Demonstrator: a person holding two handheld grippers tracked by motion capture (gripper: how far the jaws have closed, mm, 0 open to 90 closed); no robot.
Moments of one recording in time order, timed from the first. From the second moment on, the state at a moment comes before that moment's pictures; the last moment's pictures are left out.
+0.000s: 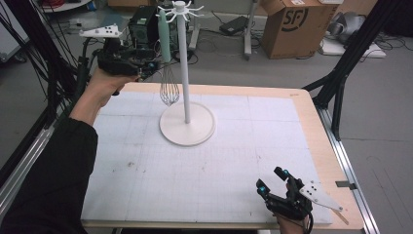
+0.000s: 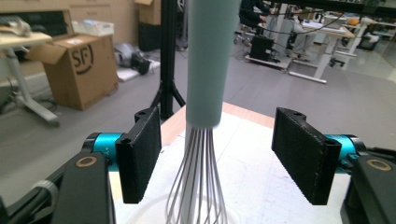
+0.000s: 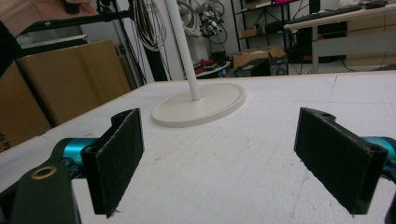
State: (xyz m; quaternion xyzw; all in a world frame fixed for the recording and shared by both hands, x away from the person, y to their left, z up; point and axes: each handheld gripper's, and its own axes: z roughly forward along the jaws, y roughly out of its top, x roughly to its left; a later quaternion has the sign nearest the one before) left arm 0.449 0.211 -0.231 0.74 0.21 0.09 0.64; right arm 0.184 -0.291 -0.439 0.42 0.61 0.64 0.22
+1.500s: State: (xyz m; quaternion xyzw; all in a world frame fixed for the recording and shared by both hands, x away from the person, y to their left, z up) left arm 0.245 0.225 -0.418 0.69 0.23 0.16 0.66; right arm 0.183 -0.280 -0.438 0.40 0.63 0.63 0.22
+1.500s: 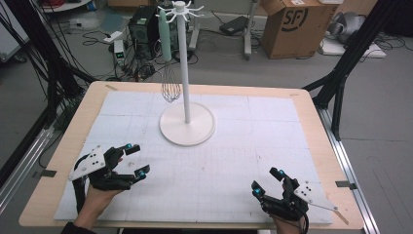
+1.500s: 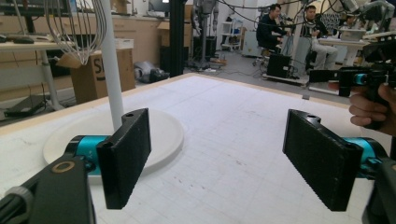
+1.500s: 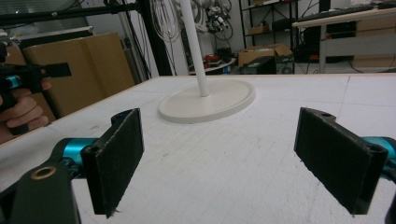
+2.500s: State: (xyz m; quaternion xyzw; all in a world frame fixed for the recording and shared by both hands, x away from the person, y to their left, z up) left arm 0.227 0.228 -0.454 0.71 0.26 0.20 0.63; right arm 0.214 -0.246 -0.442 0.38 0.68 0.57 0.24
